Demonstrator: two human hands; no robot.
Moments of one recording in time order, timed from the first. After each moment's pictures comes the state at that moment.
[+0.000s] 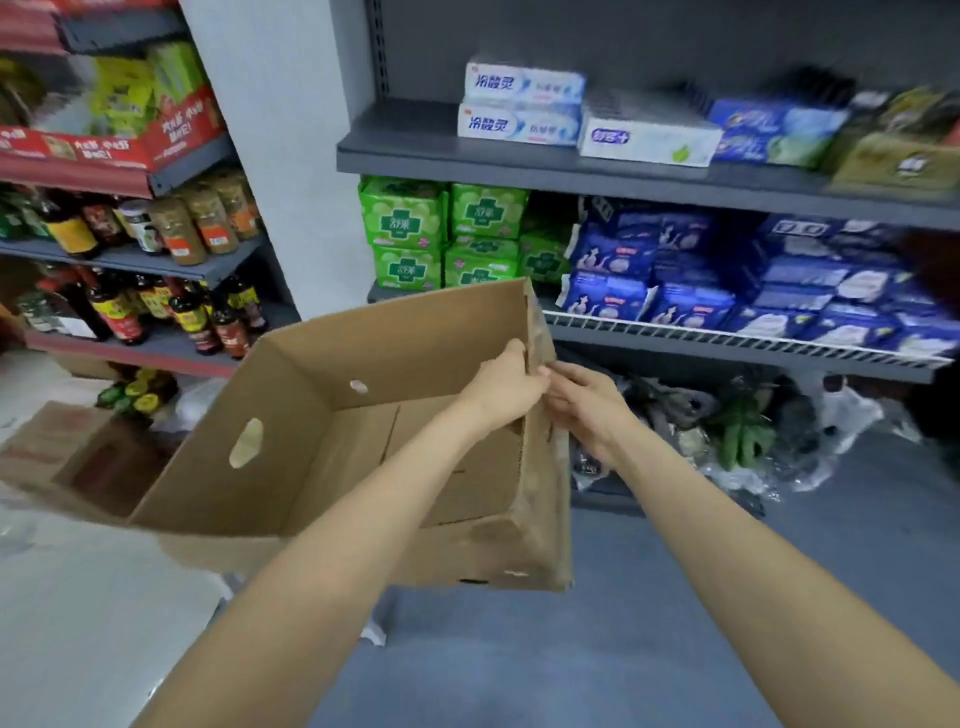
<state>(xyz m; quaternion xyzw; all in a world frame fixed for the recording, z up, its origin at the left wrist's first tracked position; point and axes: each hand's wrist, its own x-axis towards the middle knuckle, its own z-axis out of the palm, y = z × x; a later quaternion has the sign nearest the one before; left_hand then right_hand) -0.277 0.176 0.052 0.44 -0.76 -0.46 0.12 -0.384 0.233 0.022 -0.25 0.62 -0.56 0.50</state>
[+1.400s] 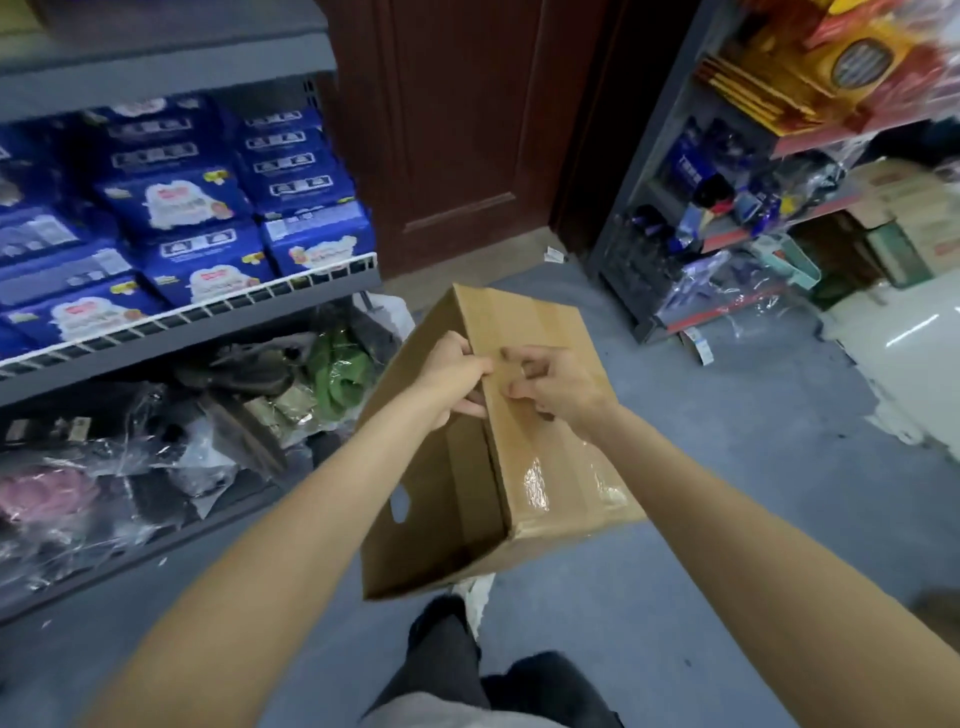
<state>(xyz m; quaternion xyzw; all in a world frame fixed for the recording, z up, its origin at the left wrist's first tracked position) -1.088 0.508 -0.063 0.40 -0.66 -0.63 -0.05 -1.156 0.627 -0.075 -0.16 0.79 -0.46 0.37</state>
